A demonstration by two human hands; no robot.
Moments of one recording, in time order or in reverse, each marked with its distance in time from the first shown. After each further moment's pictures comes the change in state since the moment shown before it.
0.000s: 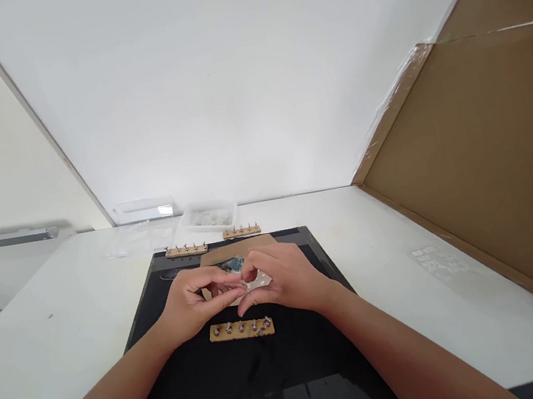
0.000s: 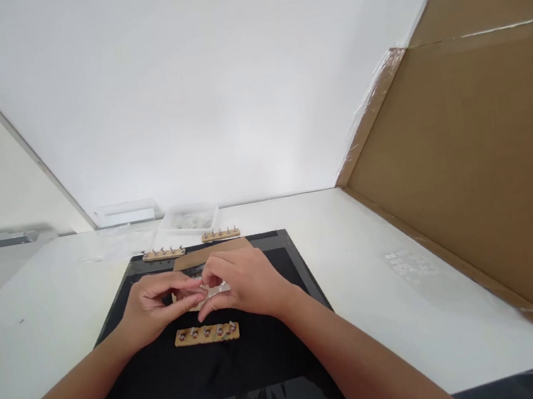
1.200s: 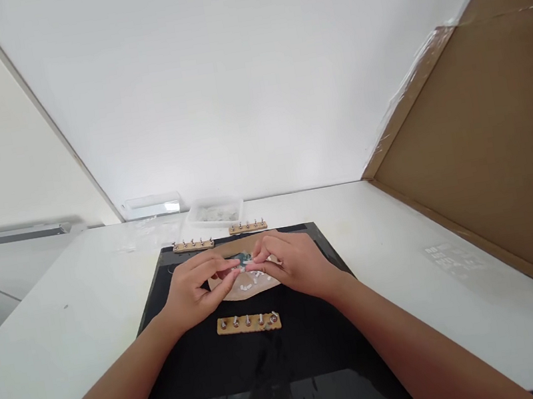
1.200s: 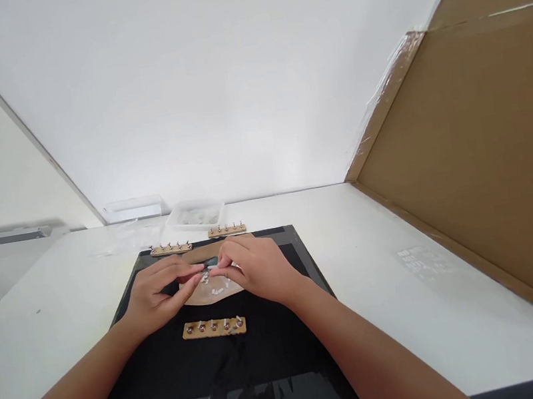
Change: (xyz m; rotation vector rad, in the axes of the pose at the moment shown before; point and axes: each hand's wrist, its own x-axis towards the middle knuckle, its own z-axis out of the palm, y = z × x) left_hand 0.007 0.000 -0.008 0.436 0.141 0.352; right_hand -0.003 0.011 -0.004 0.008 -0.024 0.145
